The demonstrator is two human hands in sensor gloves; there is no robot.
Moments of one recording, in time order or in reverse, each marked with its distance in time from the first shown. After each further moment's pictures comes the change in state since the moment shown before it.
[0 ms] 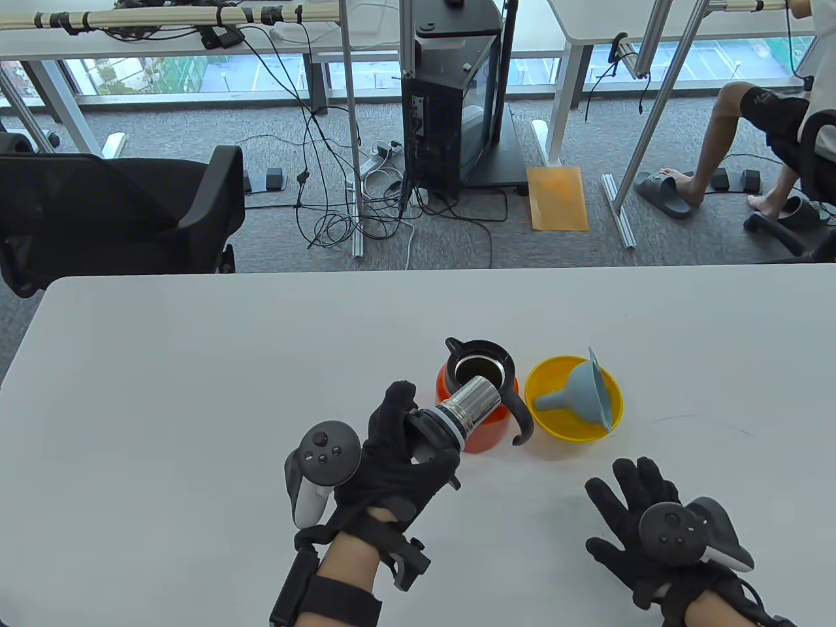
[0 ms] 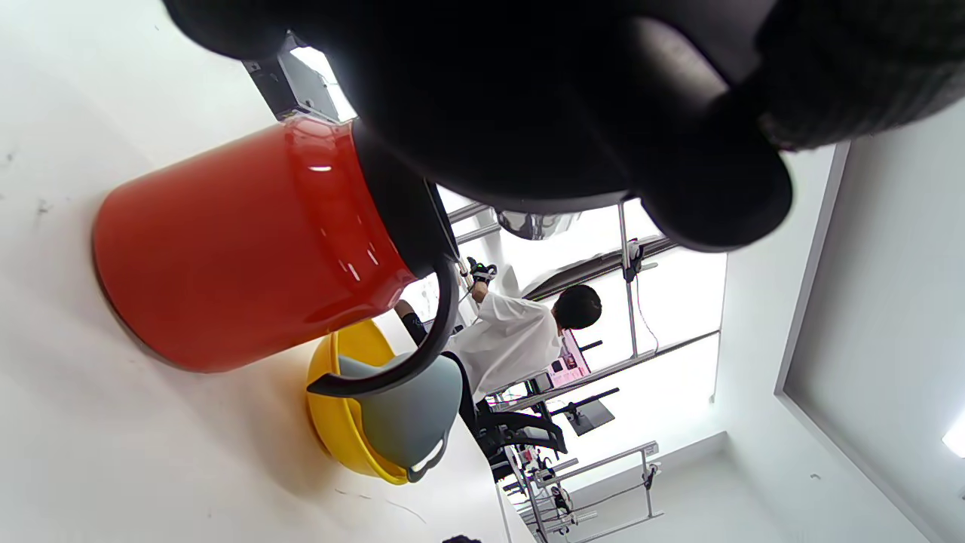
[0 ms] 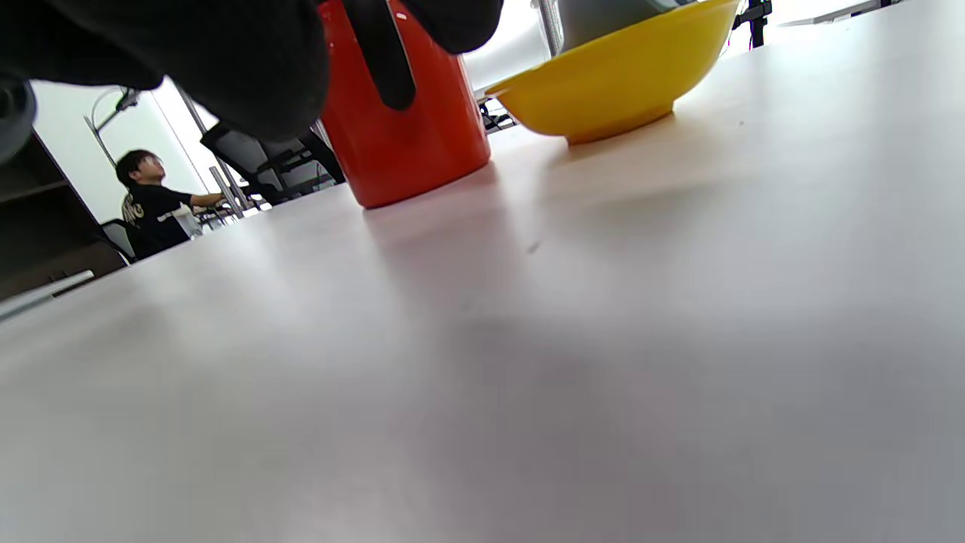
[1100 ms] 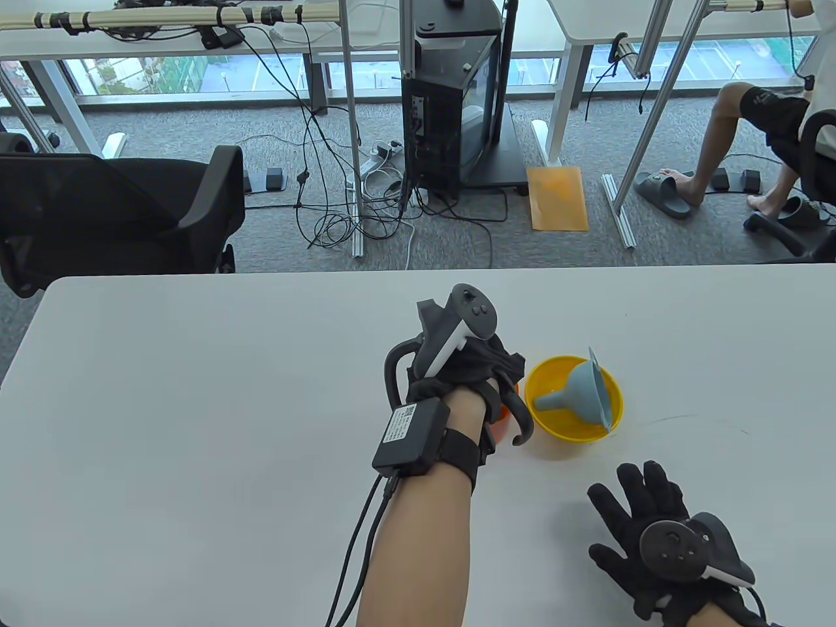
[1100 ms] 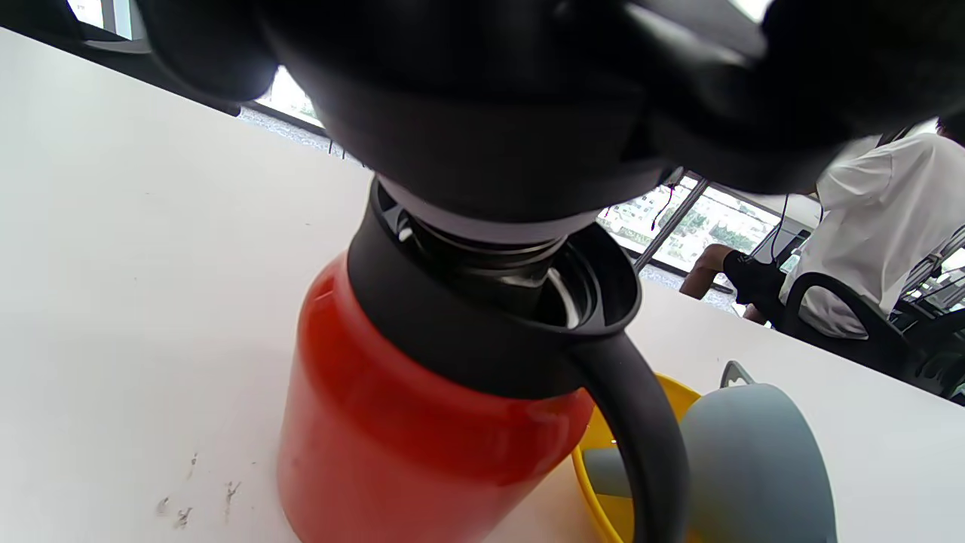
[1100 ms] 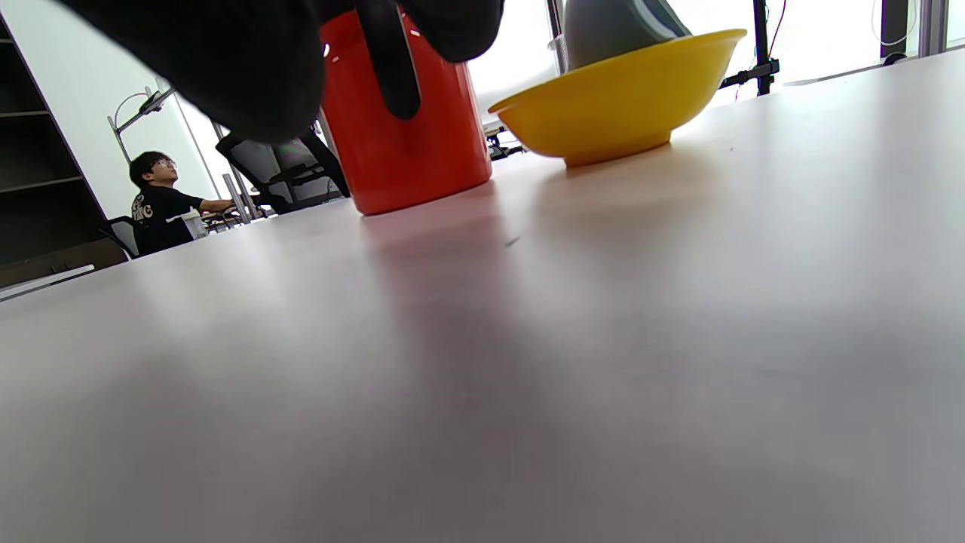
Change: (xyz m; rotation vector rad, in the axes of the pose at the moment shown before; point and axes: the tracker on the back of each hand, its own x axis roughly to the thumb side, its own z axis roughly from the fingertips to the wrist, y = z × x) left_hand 0.091 -0.035 -0.157 -0.066 0.543 -0.750; right_hand -0.002 0.005 0.005 -0.074 -0.033 -0.005
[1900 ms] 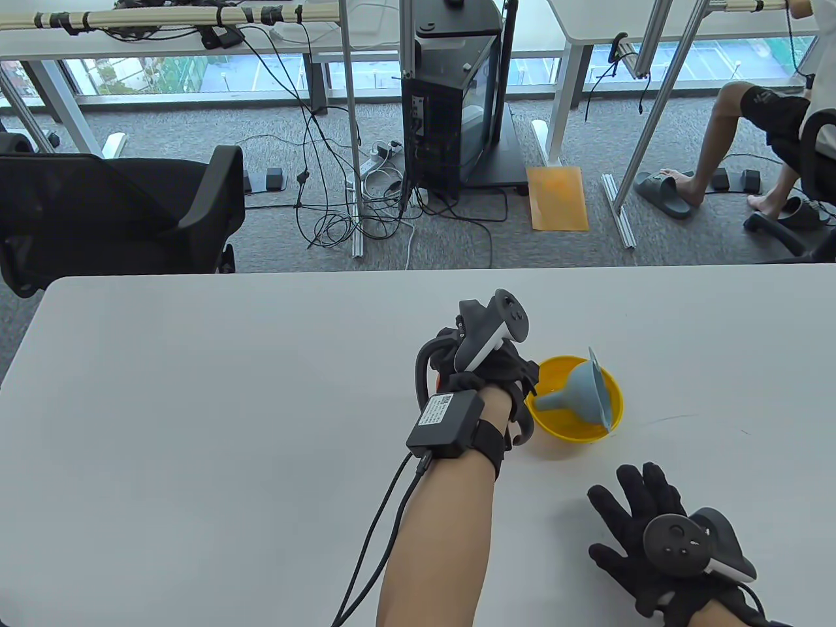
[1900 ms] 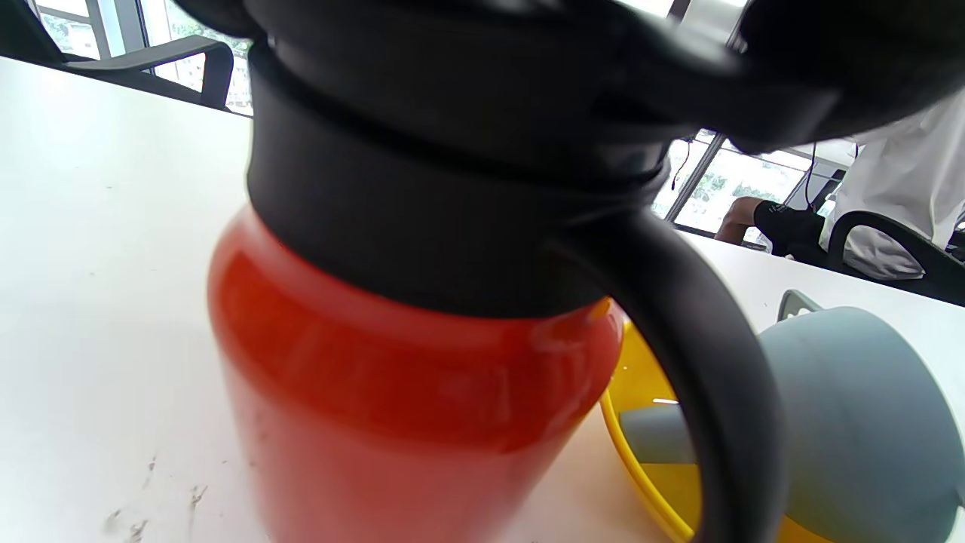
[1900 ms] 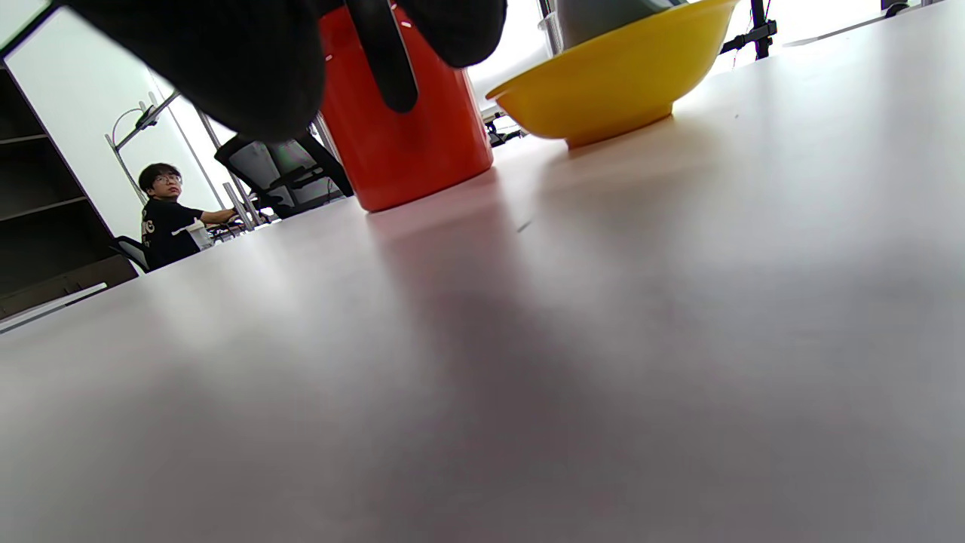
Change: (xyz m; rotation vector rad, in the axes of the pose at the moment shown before) left_hand 0.021 -0.032 -0.027 -0.007 0.021 -0.100; right_hand -0.003 0.000 -0.001 0.029 0.004 -0.072
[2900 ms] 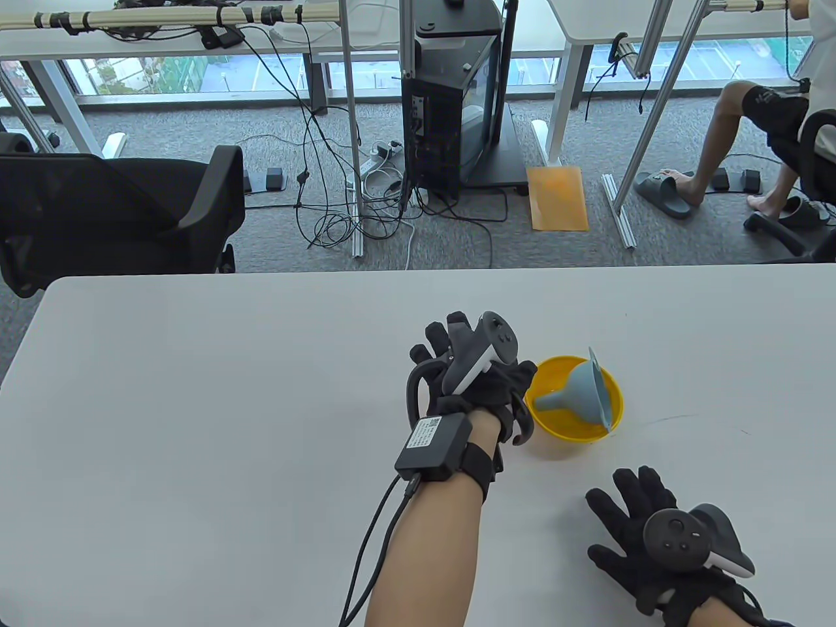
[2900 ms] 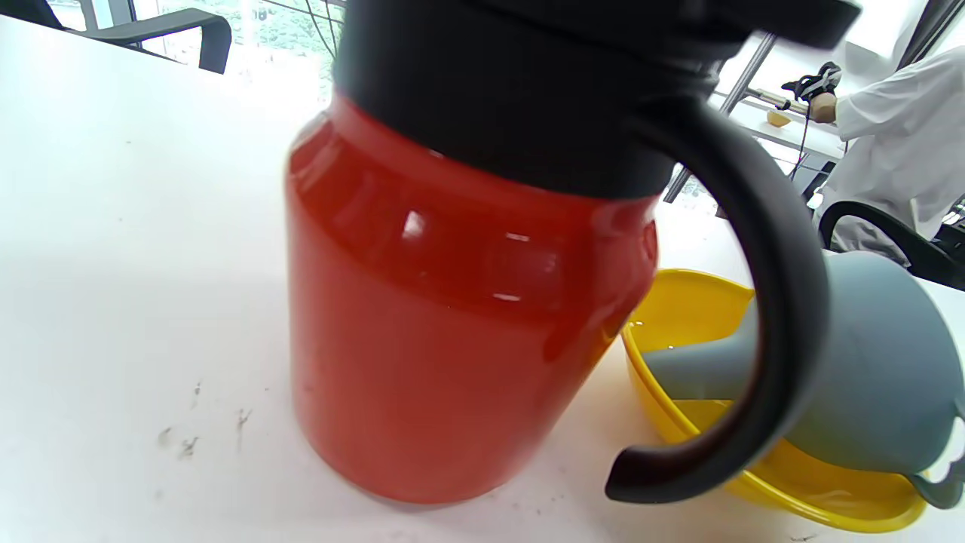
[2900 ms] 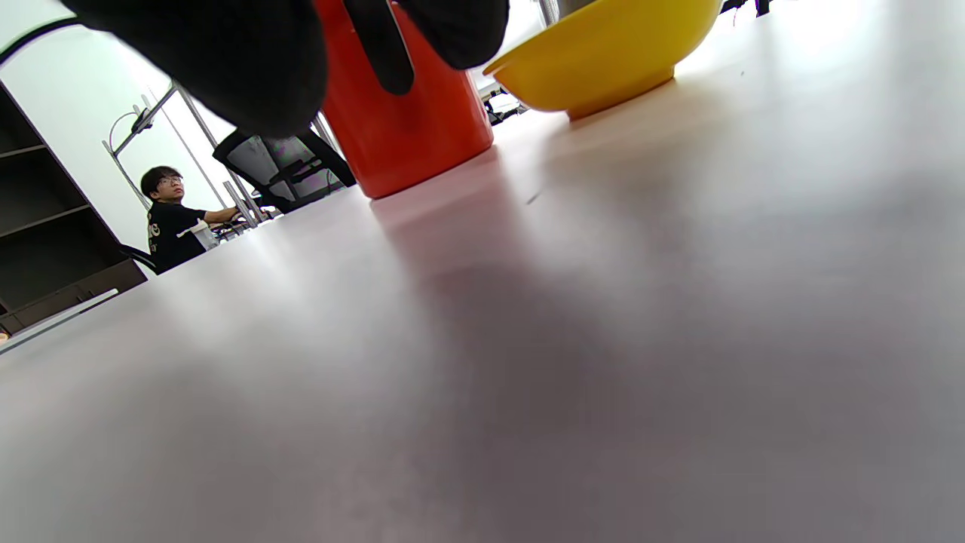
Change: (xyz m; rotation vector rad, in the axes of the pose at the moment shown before) left_hand -0.024 -0.019 0.018 -0.010 -0.051 0.007; right_hand -0.003 0.002 -0.003 0.040 0.005 -0.057
